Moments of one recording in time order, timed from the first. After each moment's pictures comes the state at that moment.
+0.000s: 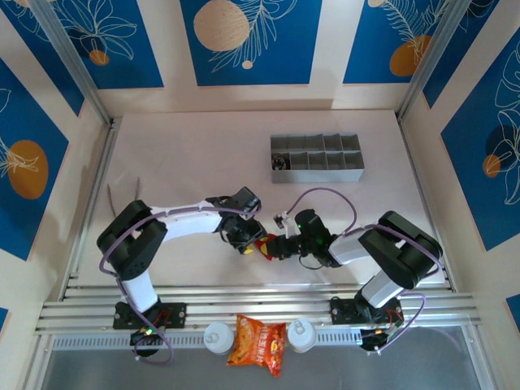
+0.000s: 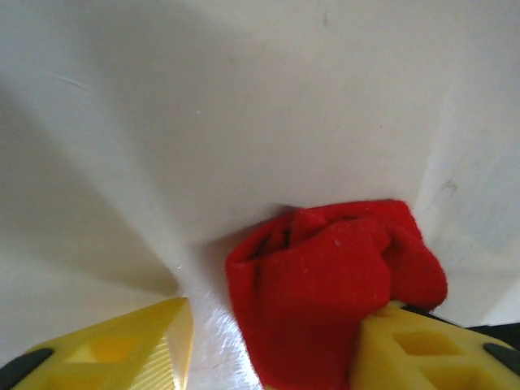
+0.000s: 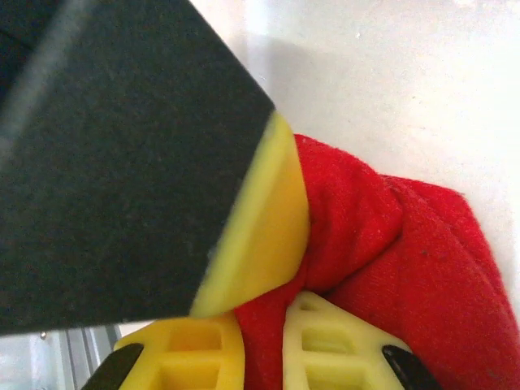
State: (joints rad) left arm -0.83 1.75 1.00 -0.45 0.34 -1.34; right arm 0.70 1.58 0.33 0.56 -0.56 0.57
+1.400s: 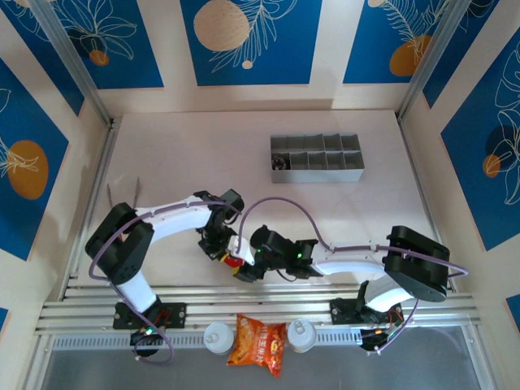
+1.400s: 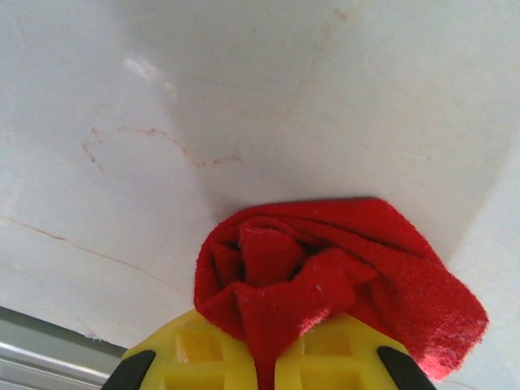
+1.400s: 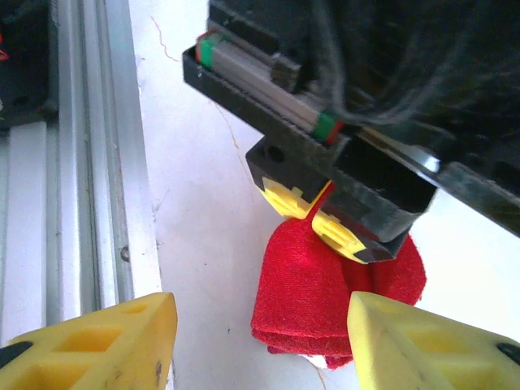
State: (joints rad) left arm -0.75 1.69 1.00 -0.94 0.22 -1.42; right arm 1.20 1.45 0.65 0.07 -0.06 -0.12
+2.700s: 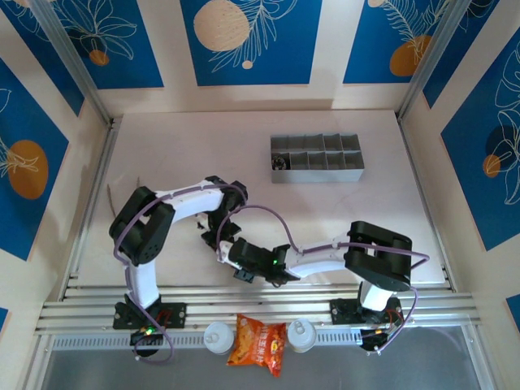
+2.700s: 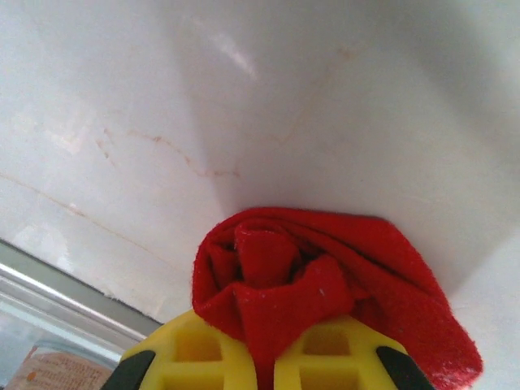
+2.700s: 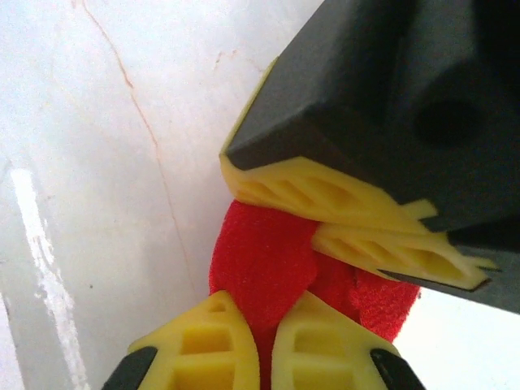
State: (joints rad) left arm -0.70 1.87 1.20 -1.14 0.27 -1.38; right arm 1.26 1.69 0.79 0.00 0.23 -0.06
